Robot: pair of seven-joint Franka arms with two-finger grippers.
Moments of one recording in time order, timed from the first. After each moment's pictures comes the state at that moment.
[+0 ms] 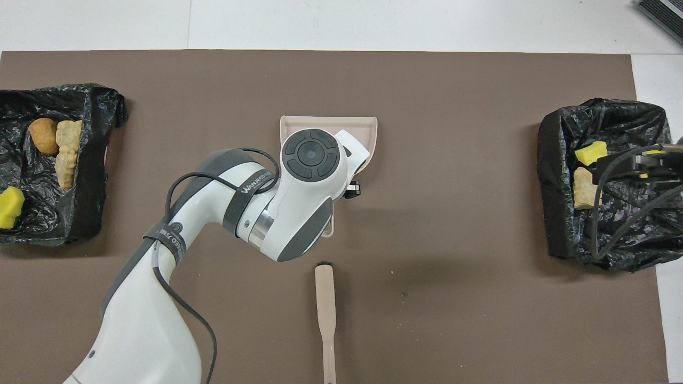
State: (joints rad) left arm -0.59 0.41 -0.05 -1.61 0.00 2.07 -0.60; right arm -0.03 -0.03 0.02 -1.57 -0.02 1.54 0.12
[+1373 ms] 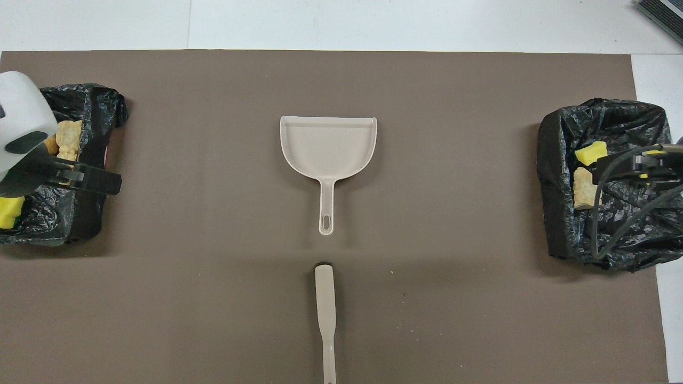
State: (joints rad) left arm -0.13 -0.06 -0.03 -1.56 0.00 1.53 0.10; right arm -0.03 -0.03 0.02 -1.57 -0.02 1.54 0.12
